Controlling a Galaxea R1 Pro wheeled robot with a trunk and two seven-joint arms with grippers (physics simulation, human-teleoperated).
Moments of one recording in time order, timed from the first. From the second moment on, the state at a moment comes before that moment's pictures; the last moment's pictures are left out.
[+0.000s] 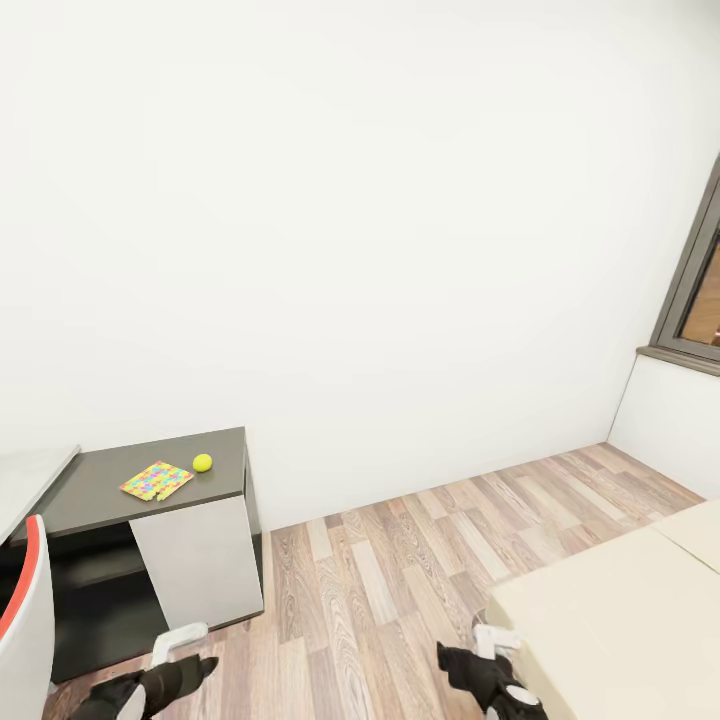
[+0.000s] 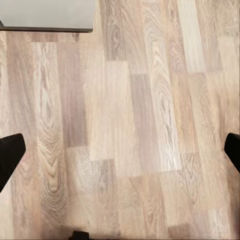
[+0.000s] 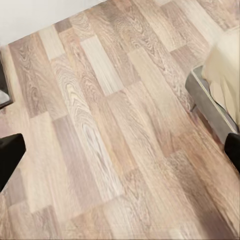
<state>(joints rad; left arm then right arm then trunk) -0.39 0.18 0.08 -0.45 0.26 0.28 -0.18 -0.20 0.08 -0.01 -0.84 -0.11 0.22 -0.06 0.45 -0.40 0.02</state>
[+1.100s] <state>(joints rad) -0.39 0.28 0.16 -0.96 0.26 0.79 -0.62 -0.20 0.09 -0.01 -1.26 -0.23 0.48 -0.06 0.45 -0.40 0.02</state>
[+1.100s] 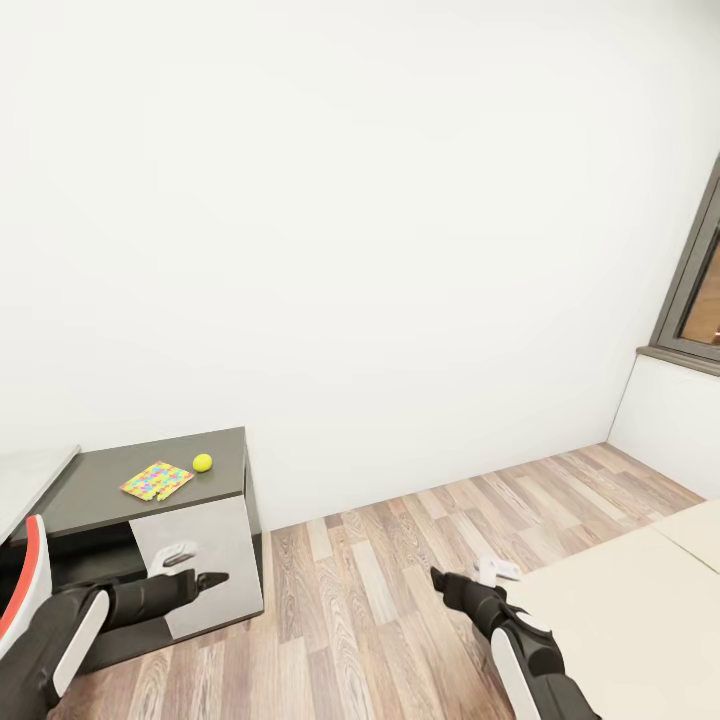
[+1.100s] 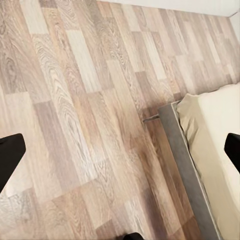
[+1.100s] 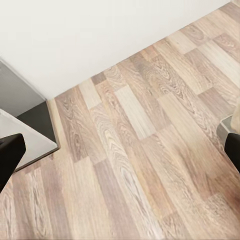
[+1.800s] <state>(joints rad) -0.39 0.28 0.17 -0.96 0.26 0.80 -0.62 -0.20 0.08 -0.01 -1.29 -0.24 0.49 -0.06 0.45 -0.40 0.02</state>
